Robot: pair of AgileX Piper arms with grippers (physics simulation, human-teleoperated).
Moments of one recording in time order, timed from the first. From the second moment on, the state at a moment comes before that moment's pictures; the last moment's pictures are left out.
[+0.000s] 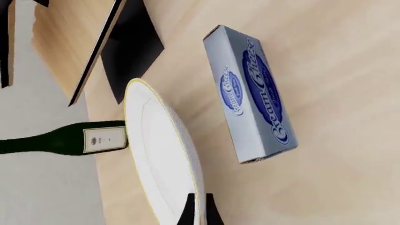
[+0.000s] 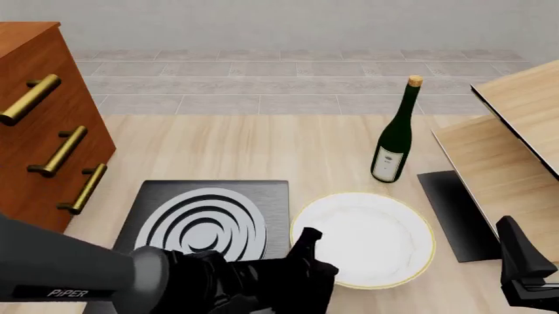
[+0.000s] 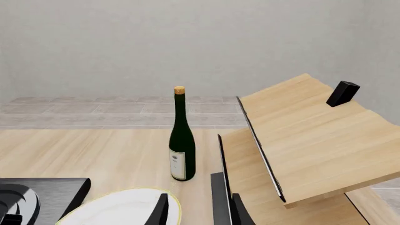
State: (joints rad) left arm -1.07 1.79 -0.72 -0.34 1.18; right arm 0.00 0.00 0.00 0.00 0.00
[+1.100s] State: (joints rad) left arm -0.97 1.54 -0.72 -0.21 1.25; right arm 0.00 0.00 0.00 0.00 0.00
